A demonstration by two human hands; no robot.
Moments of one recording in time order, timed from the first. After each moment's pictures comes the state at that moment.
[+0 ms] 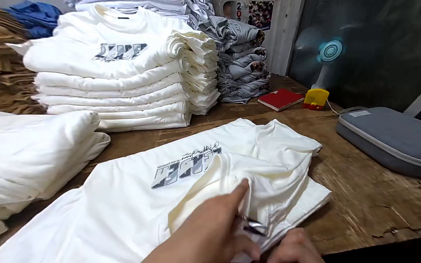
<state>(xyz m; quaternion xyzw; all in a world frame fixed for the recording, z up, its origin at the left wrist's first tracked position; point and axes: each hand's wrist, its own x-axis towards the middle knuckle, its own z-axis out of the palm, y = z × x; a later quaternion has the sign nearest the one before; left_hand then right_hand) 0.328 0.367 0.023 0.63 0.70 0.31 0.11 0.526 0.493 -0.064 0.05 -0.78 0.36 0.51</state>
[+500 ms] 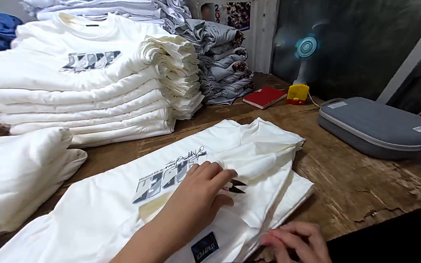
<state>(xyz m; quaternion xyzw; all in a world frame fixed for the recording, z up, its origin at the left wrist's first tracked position) 0.286 0.405 0.014 0.69 0.64 0.28 -0.17 0.514 0.489 -0.071 -0.21 -0.72 0.23 0.62</state>
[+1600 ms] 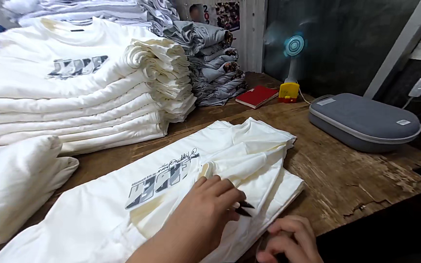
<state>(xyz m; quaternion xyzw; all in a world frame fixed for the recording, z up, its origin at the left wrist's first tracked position) 0.320 0.404 0.019 0.73 0.61 0.27 -0.14 0.526 0.497 -0.067 -0.16 -0.78 0.18 0.58</state>
